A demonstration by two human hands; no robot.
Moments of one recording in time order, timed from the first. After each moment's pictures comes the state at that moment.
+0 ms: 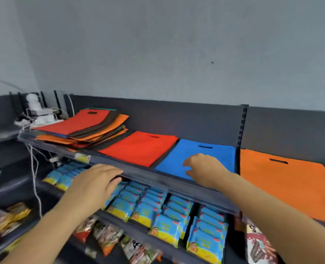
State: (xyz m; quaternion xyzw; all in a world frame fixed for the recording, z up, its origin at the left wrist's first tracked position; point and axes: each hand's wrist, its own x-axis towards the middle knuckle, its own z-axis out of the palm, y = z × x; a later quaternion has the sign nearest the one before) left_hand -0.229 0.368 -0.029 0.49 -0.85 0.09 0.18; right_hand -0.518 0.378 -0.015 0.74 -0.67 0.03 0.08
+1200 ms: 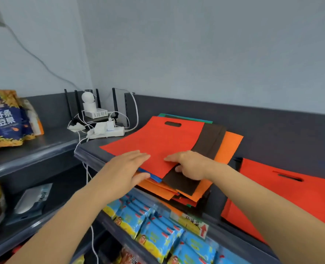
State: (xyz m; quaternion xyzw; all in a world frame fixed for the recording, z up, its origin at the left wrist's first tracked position) left_hand 0.052 -0.022 -0.019 0.49 -0.86 0.07 0.15; right_hand -0.171 -0.067 -0.015 0.86 -0.51 0.05 -0.03
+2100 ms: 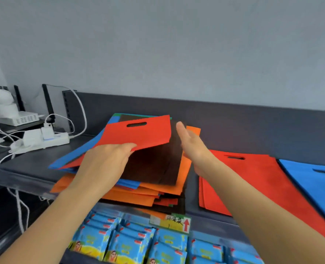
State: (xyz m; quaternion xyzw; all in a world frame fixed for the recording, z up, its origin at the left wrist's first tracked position) left_hand 0.029 -0.081 -0.012 0.33 -0.86 0.17 0.35; right_hand -0.175 -0.026 0.013 0.48 -0.65 0.53 -0.25
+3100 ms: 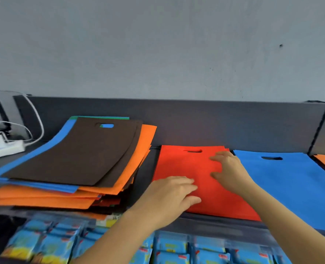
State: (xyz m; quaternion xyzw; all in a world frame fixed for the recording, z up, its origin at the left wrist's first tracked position) left_hand -0.168 0.049 -0.048 0.18 -0.97 -0.04 0.13; right_hand -0.368 0.107 -0.049 0.49 -0.84 0.23 0.03
